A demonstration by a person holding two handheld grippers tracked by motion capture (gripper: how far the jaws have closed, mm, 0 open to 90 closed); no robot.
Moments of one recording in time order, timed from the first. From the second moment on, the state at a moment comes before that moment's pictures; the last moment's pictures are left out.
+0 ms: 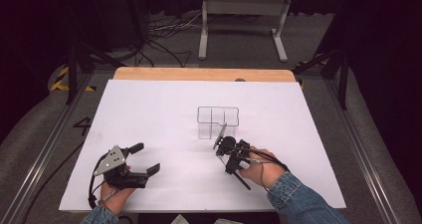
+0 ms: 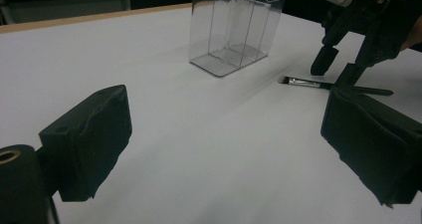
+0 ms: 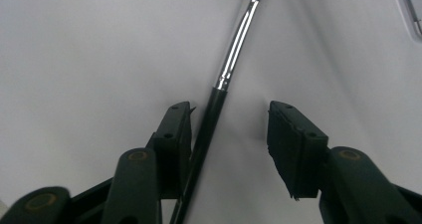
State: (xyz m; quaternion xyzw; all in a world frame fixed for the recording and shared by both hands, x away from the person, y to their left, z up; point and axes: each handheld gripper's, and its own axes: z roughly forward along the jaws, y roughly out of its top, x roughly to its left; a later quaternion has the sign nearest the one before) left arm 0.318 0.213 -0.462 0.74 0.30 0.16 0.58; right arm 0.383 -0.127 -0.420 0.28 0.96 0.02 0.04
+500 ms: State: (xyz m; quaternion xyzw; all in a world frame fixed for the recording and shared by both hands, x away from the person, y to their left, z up) left arm 0.318 0.213 -0.462 0.74 0.30 0.16 0.58; right arm 0.382 -0.125 -0.421 0.28 0.96 0.02 0.02
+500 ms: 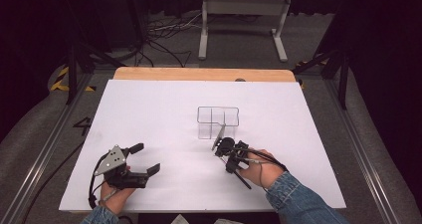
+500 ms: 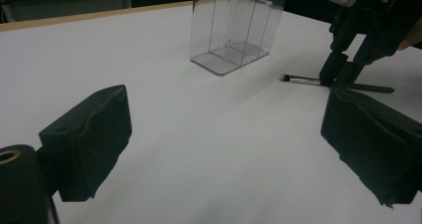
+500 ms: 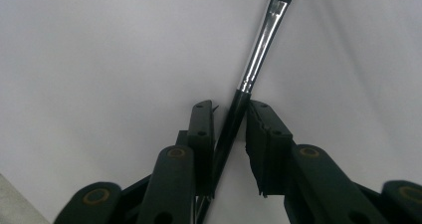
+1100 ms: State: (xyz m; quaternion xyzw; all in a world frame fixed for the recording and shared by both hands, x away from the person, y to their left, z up) left arm 0.318 0.211 -0.463 0.75 0.29 0.15 0.58; right arm 0.383 -0.122 -0.421 0.28 0.96 0.00 0.01
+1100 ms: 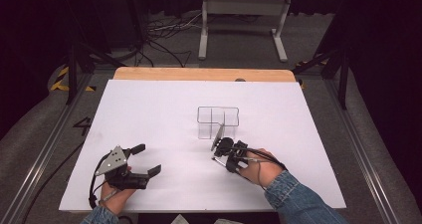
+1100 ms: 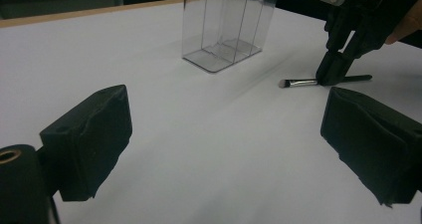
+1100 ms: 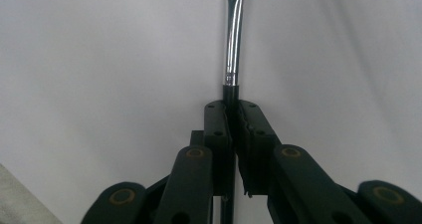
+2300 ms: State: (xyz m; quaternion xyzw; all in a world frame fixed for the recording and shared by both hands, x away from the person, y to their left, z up) left arm 0.319 0.211 -0.463 0.75 0.30 0.15 0.57; right arm 0.370 -0.148 -0.359 0.27 0.95 0.16 0.06
